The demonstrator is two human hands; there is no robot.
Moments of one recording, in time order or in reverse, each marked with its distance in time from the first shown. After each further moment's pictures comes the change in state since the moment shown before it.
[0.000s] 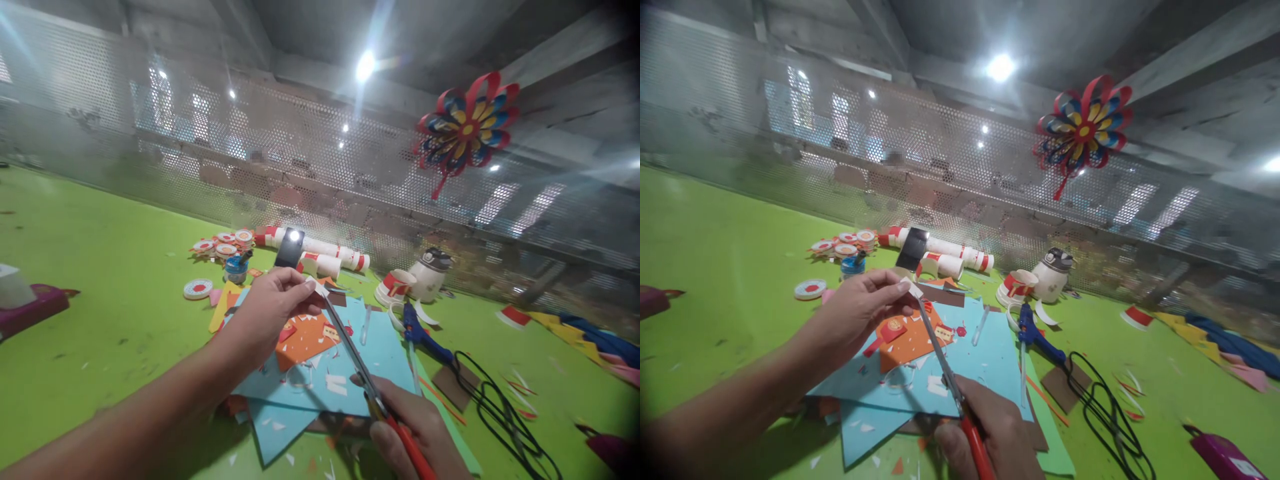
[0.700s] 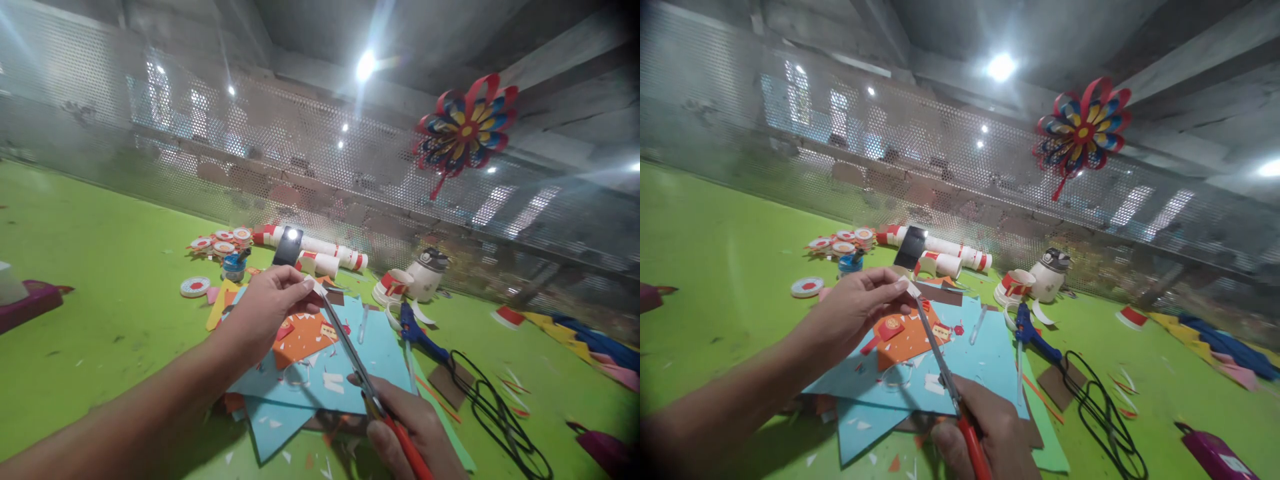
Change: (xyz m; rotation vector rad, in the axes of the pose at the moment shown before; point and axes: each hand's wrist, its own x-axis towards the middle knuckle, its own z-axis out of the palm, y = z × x) left_hand -0.002 0.003 0.001 -0.027 -0.002 -0.022; right_hand -0.005 0.002 0.000 -0.101 0.044 0.044
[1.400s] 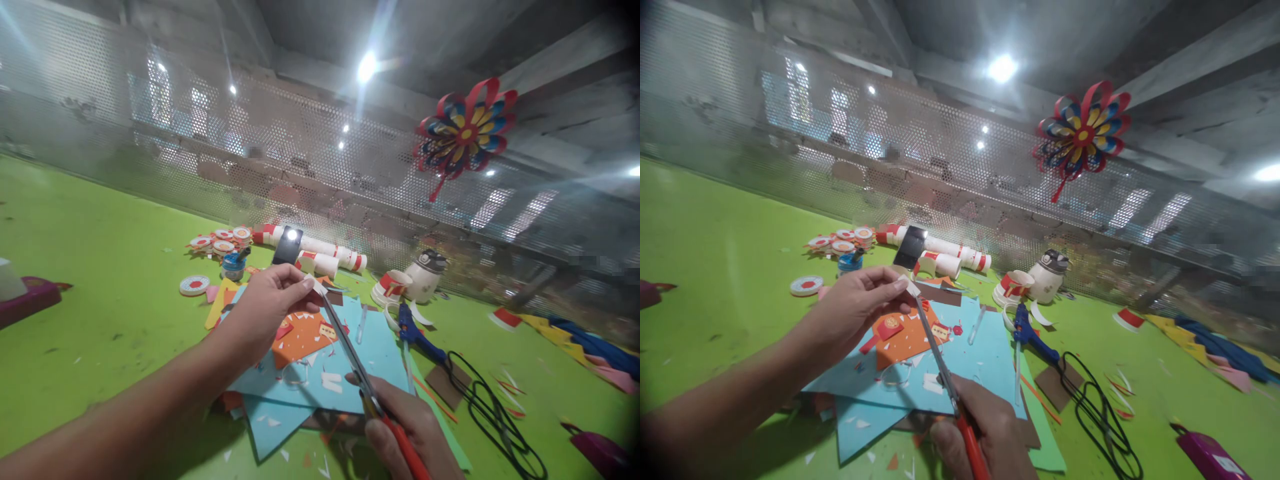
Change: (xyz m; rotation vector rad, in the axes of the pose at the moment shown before) left_hand -0.001 -0.001 0.000 0.007 -0.004 0.047; right_hand -0.003 0.003 0.000 0.009 0.009 -0.012
